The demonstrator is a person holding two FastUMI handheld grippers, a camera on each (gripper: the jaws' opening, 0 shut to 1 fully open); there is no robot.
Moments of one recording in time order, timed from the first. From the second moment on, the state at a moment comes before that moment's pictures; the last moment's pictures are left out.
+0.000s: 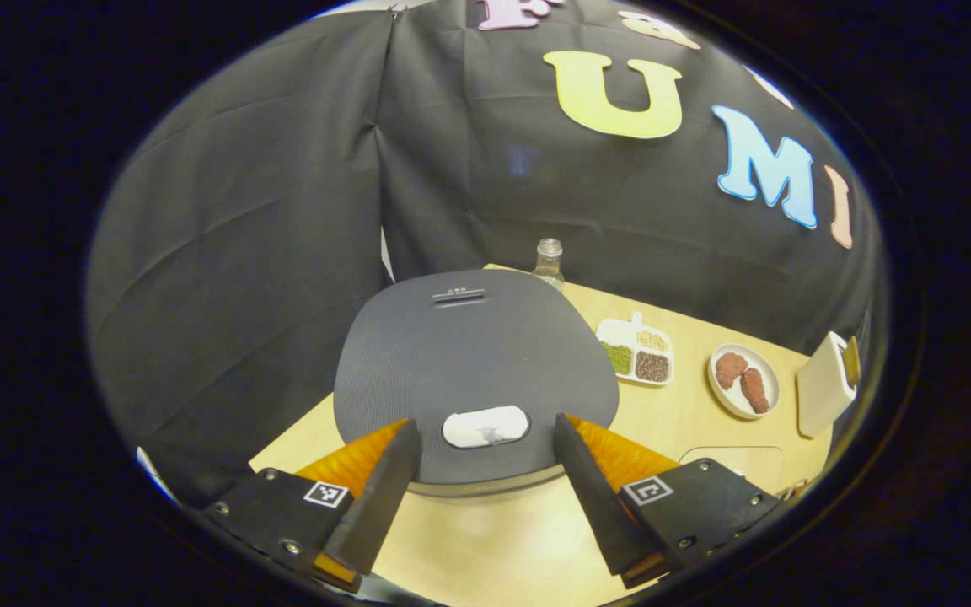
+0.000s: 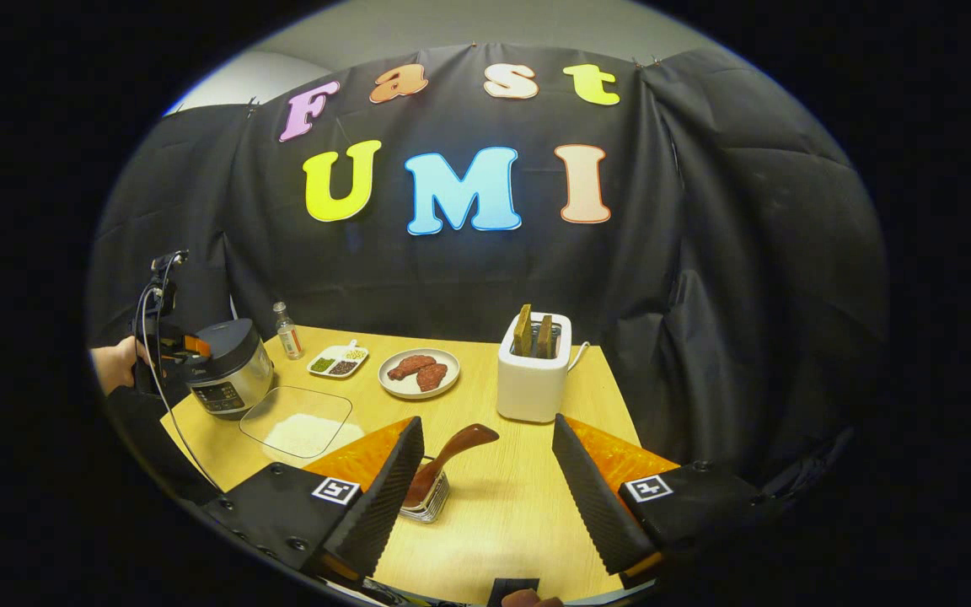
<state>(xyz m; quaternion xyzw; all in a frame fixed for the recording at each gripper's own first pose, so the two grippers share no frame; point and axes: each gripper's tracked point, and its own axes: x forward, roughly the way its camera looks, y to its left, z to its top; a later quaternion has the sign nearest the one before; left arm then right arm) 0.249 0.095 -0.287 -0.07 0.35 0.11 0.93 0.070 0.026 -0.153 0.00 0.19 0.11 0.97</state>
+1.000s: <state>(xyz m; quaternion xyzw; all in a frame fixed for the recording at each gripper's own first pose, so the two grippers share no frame) 0.123 0.042 0.014 0.00 0.04 -0.03 1.00 0.053 0.076 -0.019 0.02 0.04 0.04 1.00</state>
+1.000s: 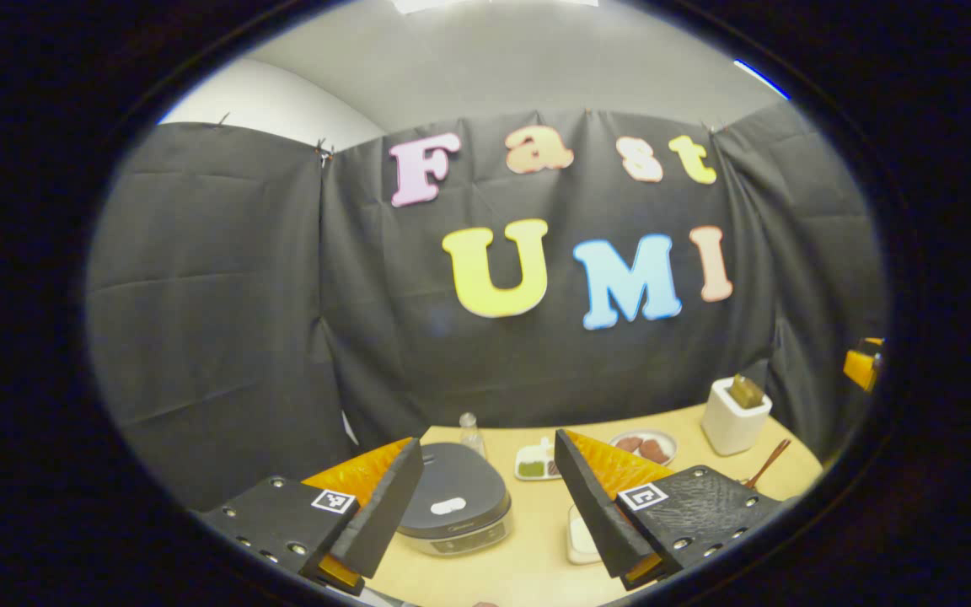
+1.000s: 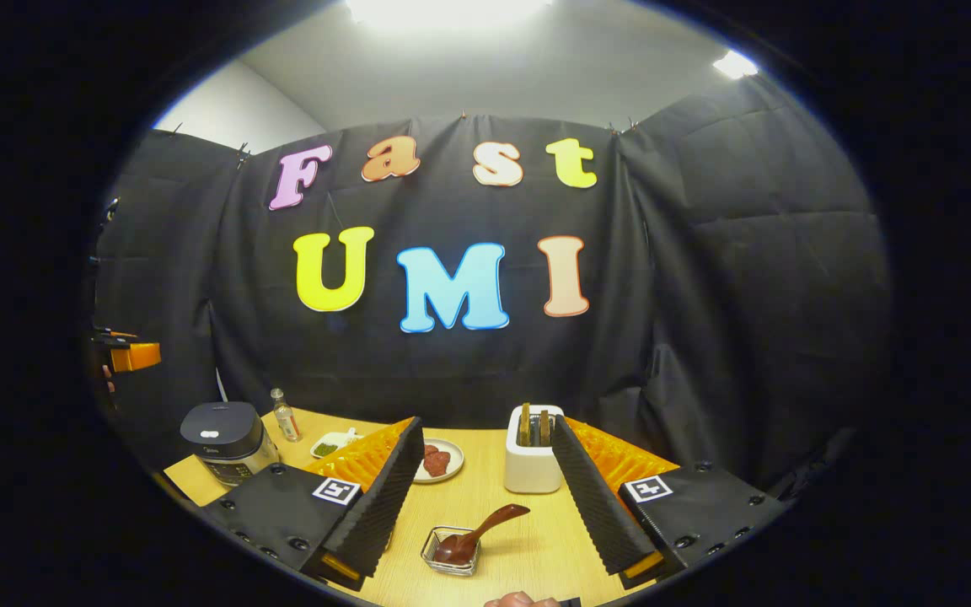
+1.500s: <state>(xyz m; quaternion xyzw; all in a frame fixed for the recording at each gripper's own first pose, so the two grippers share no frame) 0.068 0.034 0.014 -0.05 -0.01 -0.07 1.00 0.019 0.080 -0.022 0.04 0.03 0.00 1.00</state>
